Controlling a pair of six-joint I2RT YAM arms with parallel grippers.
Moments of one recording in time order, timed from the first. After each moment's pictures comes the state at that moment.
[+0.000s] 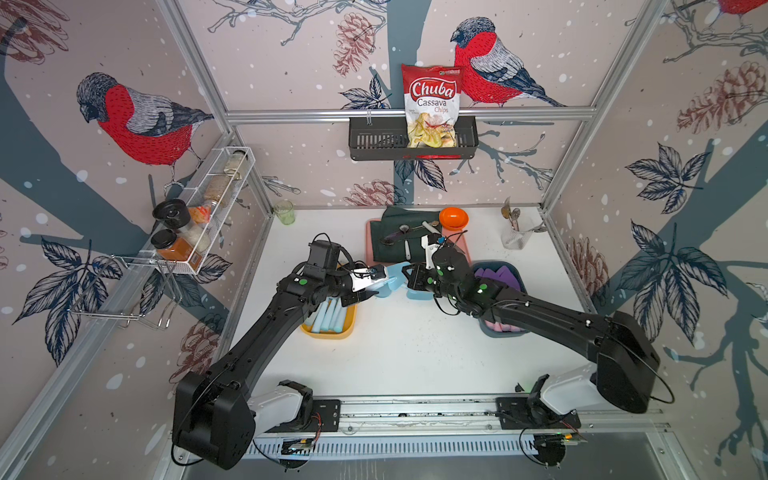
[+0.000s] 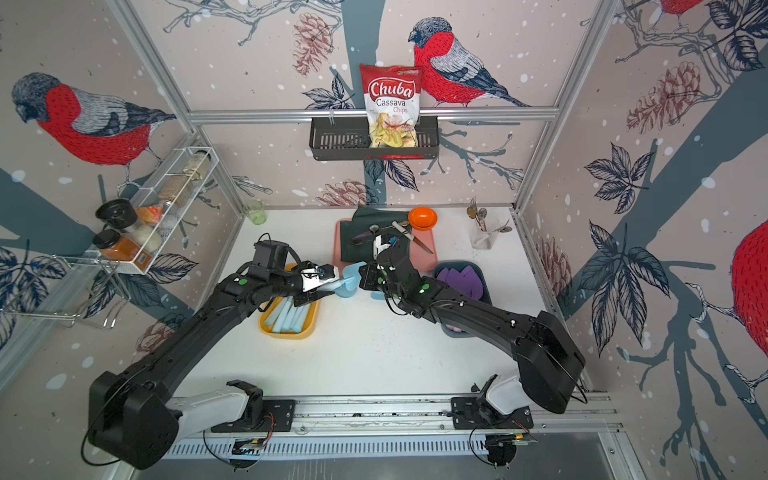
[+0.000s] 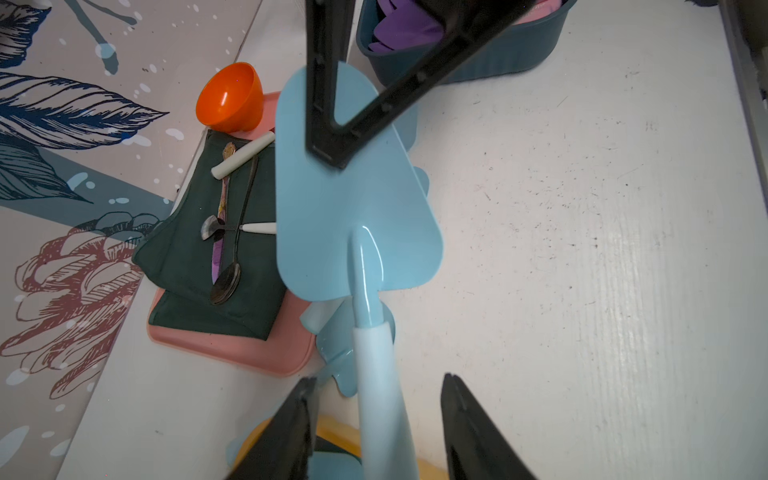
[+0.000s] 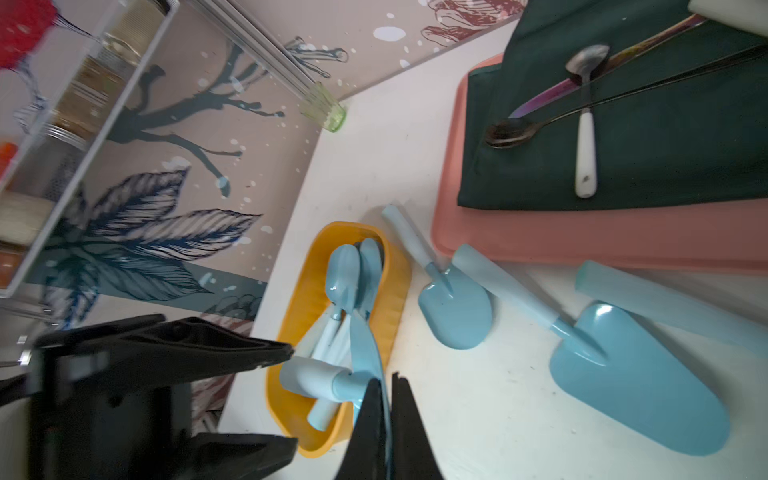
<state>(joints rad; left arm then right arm) -0.34 1.20 0.94 -0.56 0.57 0.96 0.91 1.48 1.05 -0.08 0.04 0.75</state>
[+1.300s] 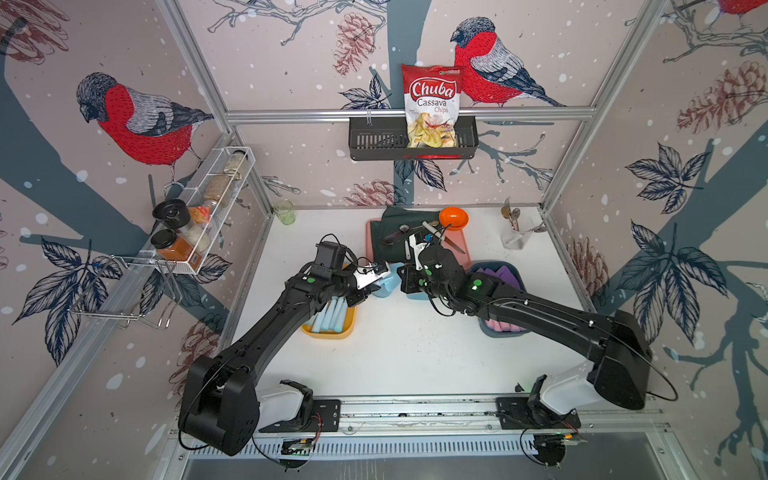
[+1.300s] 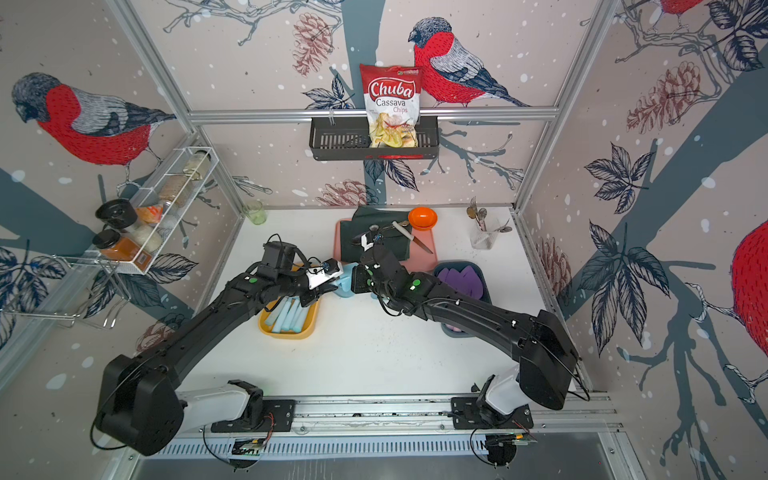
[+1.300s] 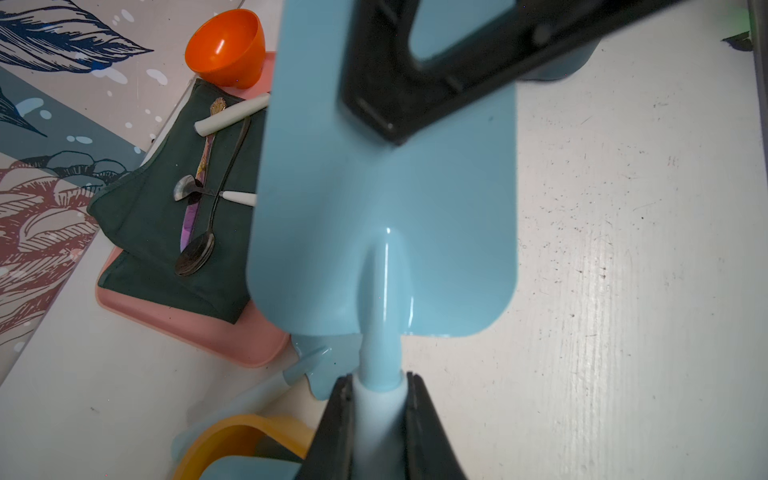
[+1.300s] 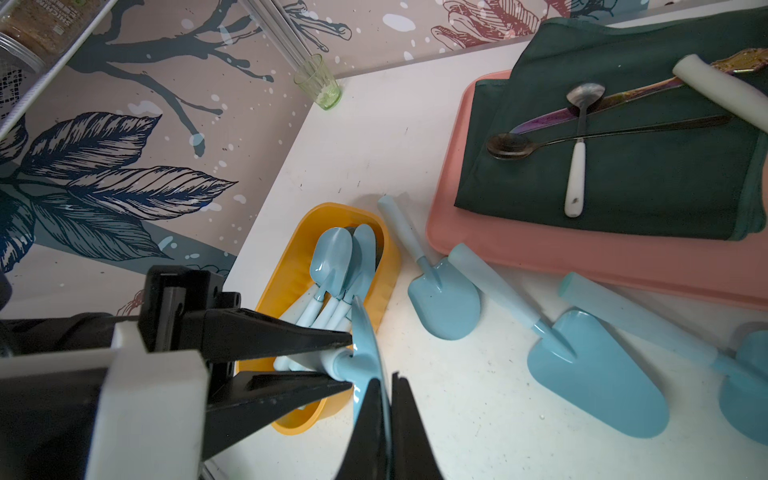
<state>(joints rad) -0.36 1.26 0.91 -0.49 0.52 0.79 0.99 1.49 1.18 -0.25 0.12 0.63</state>
